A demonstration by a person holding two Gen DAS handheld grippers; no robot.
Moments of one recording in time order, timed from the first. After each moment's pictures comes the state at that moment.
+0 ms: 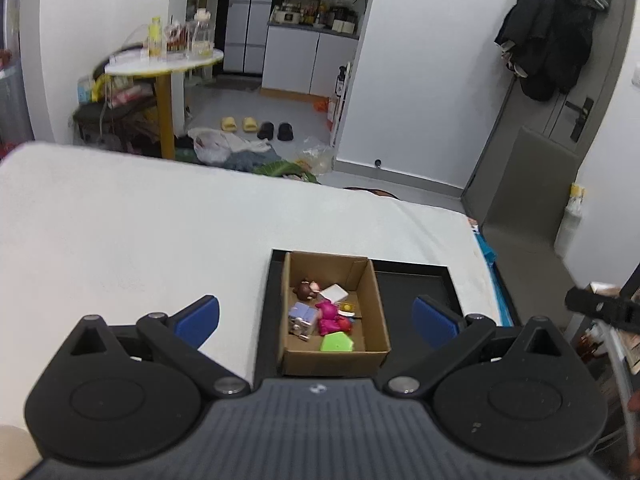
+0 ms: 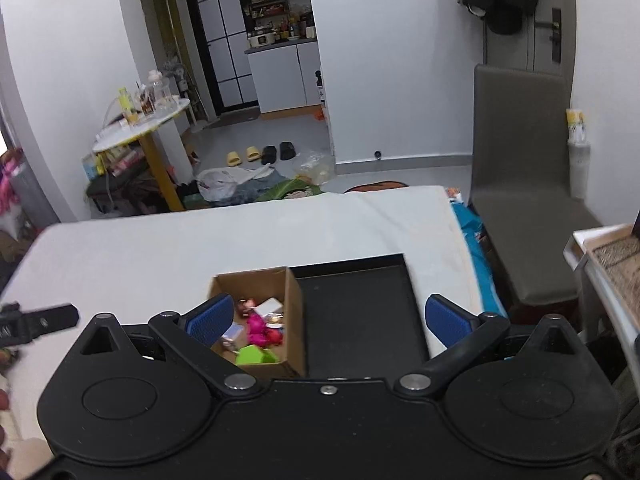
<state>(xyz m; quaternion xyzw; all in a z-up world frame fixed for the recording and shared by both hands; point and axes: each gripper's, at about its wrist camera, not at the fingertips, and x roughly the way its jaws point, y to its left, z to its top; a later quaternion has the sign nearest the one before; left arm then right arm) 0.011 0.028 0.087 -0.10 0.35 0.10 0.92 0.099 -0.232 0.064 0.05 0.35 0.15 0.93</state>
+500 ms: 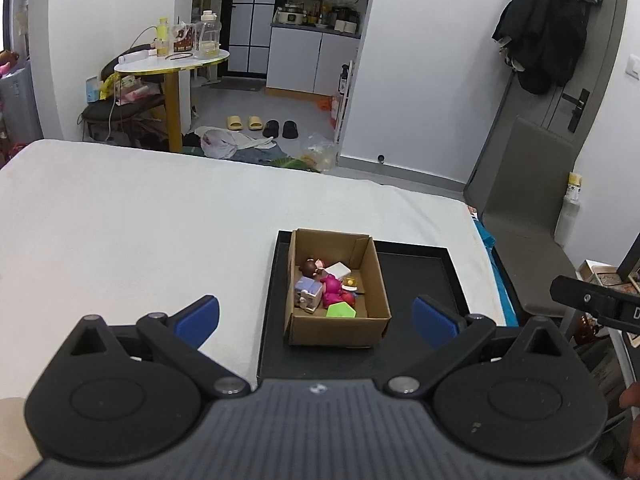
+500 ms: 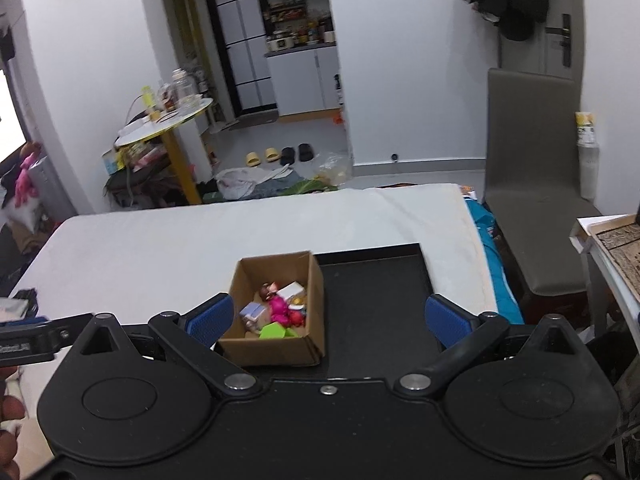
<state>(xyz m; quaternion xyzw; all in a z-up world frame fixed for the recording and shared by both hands) -0.033 0.017 0.081 -0.11 0.35 0.11 0.92 0.053 -0.220 0.060 0.03 0.33 0.17 0.93</state>
